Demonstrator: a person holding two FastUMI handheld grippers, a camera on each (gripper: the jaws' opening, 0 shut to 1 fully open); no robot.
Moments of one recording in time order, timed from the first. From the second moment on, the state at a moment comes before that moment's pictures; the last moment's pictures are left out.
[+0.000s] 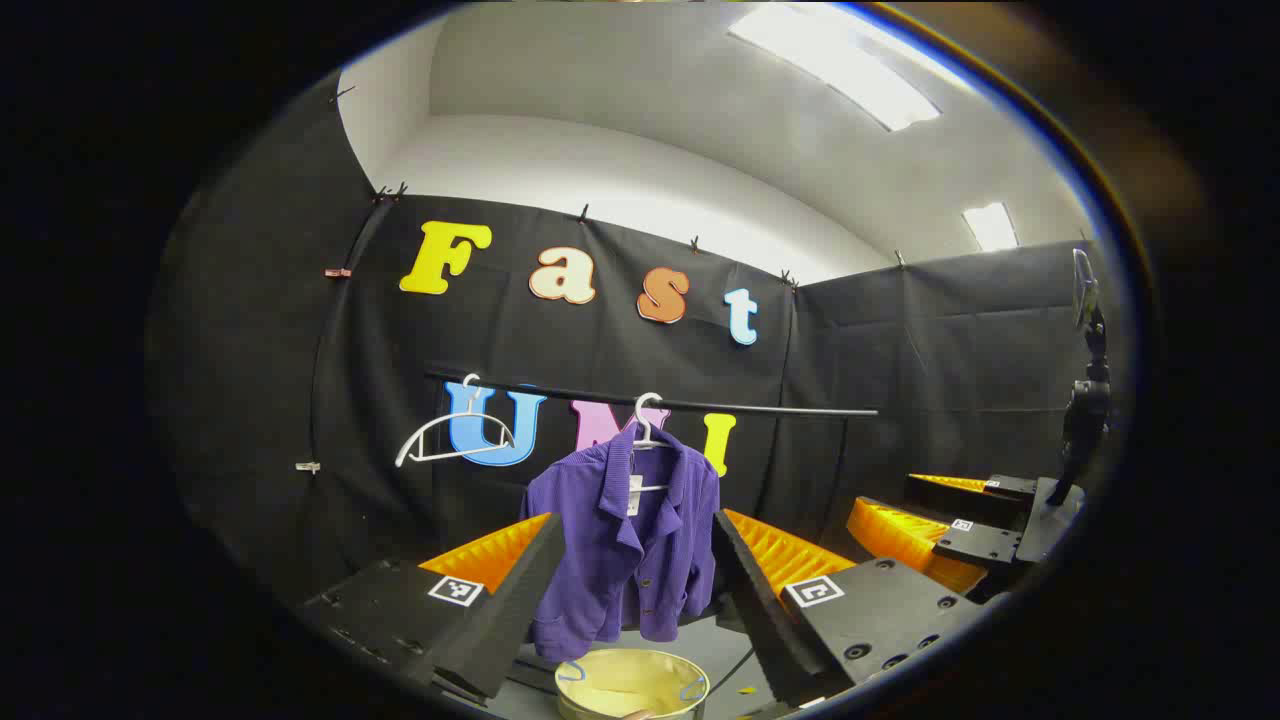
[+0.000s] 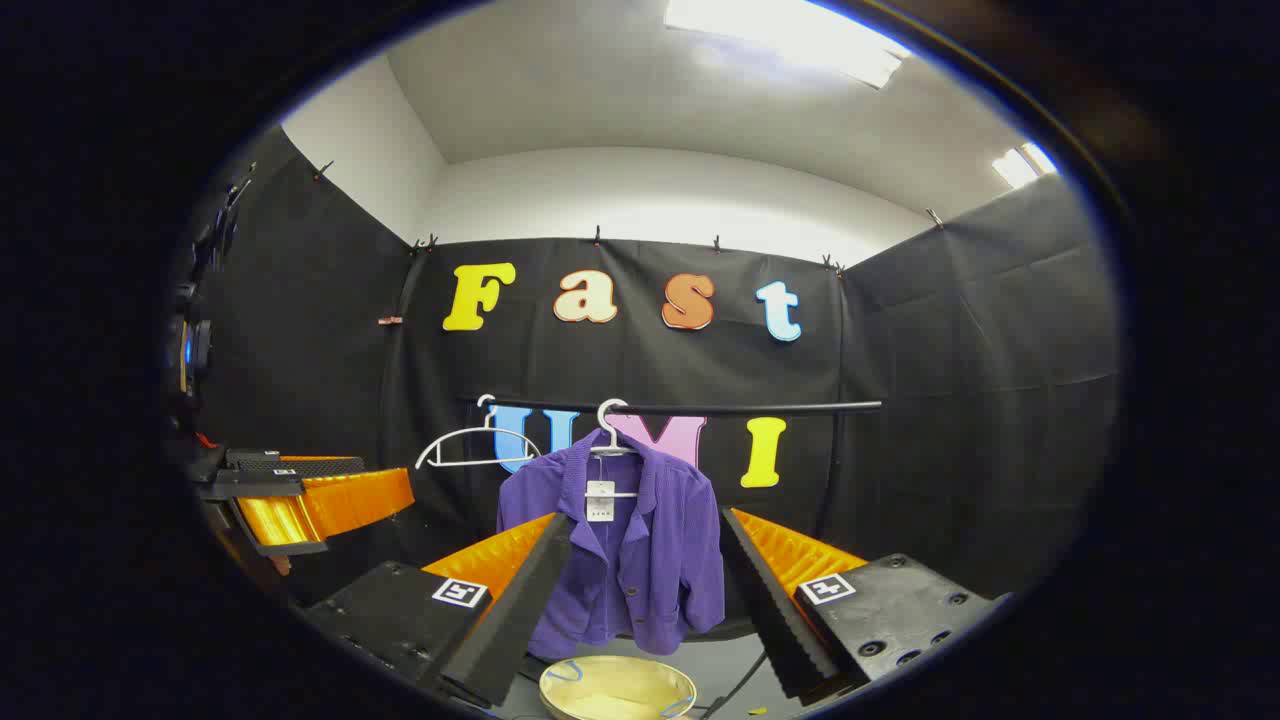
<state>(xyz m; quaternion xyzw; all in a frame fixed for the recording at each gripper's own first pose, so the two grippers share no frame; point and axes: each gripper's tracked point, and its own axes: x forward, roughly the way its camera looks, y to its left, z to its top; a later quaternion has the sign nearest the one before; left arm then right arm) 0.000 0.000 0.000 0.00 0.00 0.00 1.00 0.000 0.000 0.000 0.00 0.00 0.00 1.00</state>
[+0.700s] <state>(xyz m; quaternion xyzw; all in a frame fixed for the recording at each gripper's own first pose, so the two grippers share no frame) 0.015 -0.001 0.001 0.00 0.00 -0.01 1.00 0.010 -0.008 0.008 0.01 -0.02 -0.01 1.00</state>
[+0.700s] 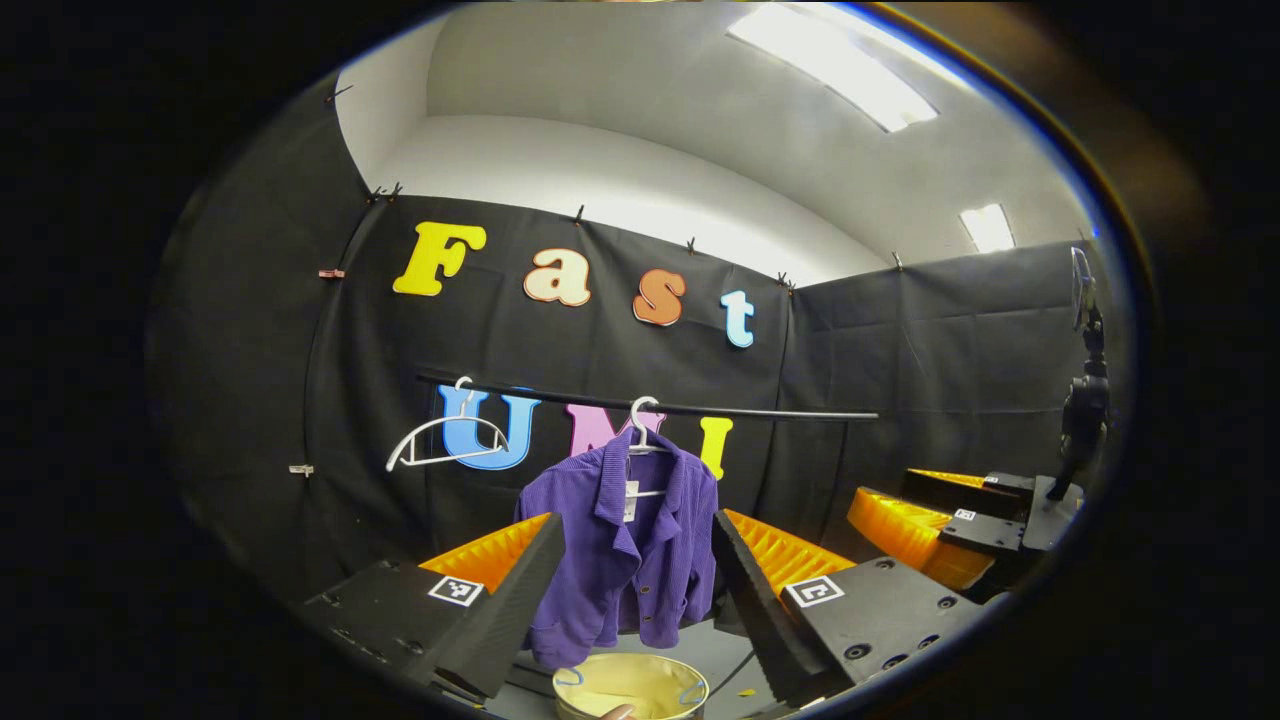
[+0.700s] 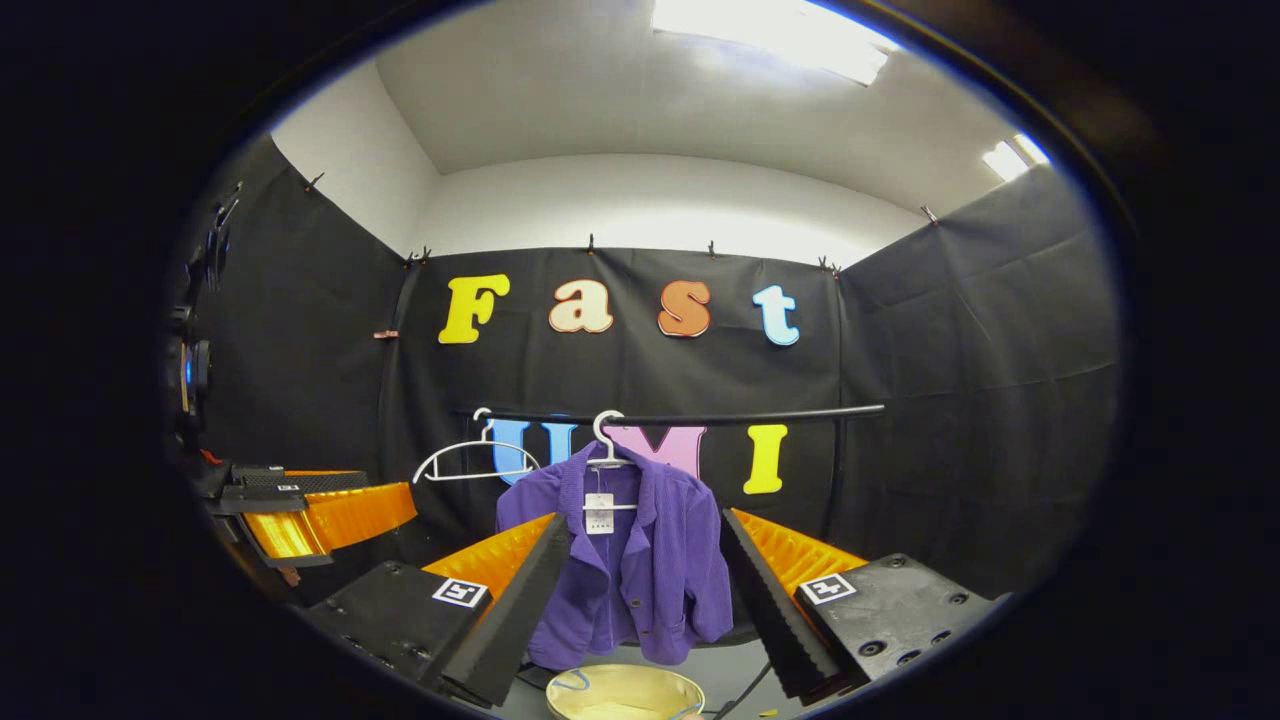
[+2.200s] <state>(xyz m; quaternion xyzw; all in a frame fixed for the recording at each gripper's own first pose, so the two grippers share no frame) 0.015 0.019 0.005 0.00 -0.01 -0.05 1.00 0.008 0.009 0.006 0.00 -0.01 -0.04 1.00</state>
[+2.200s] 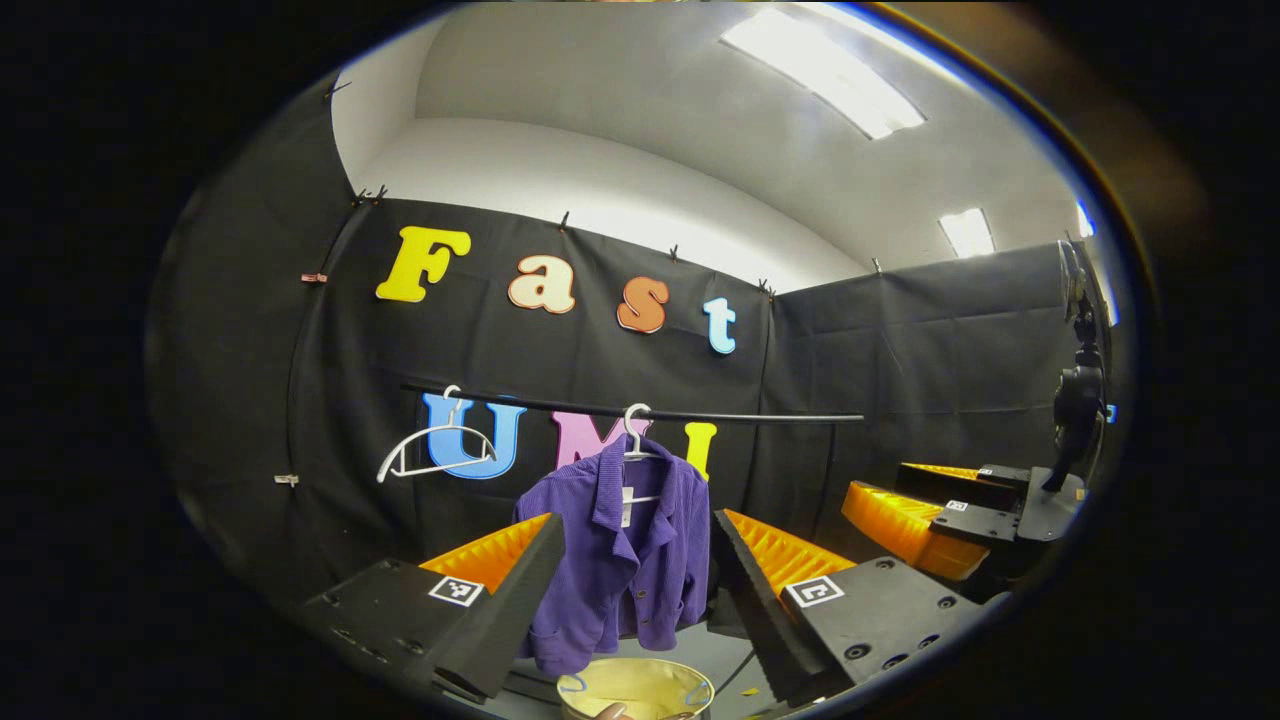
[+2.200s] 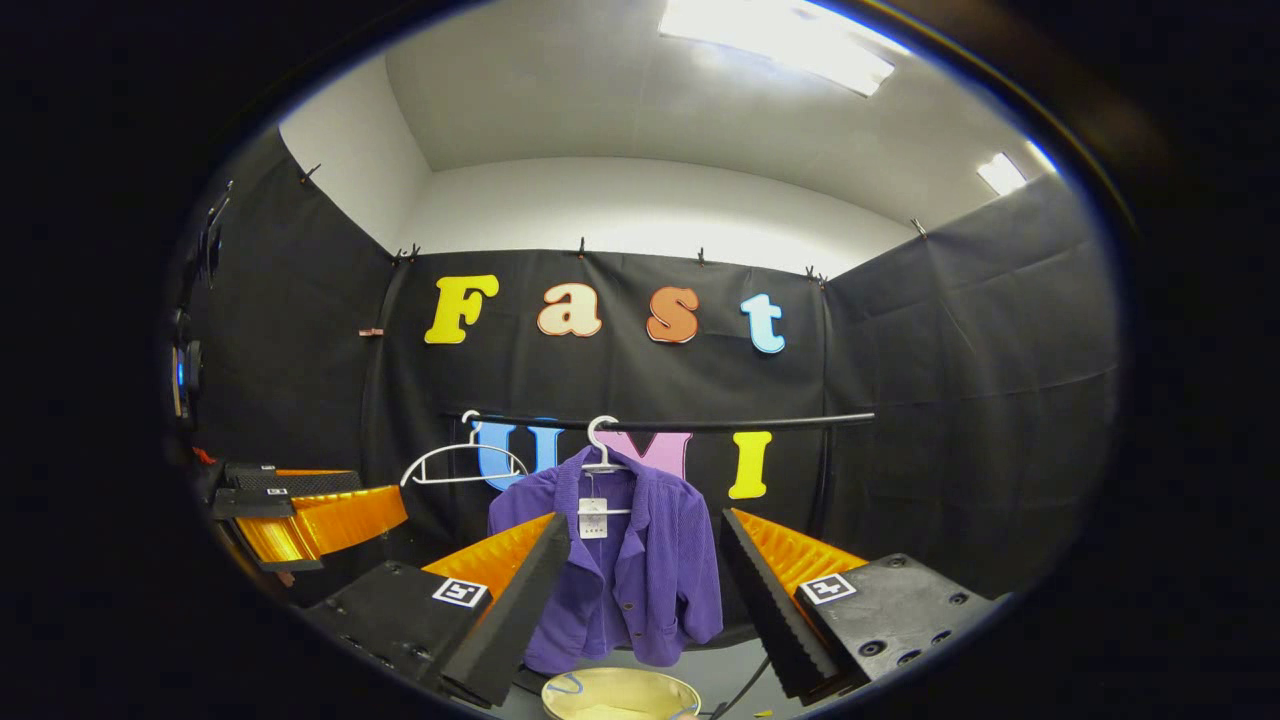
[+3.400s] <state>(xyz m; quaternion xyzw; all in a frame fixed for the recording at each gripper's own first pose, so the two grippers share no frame) 0.291 0.033 -0.125 0.01 0.03 0.07 1.00 0.292 -0.015 -0.159 0.06 0.06 0.09 0.99</state>
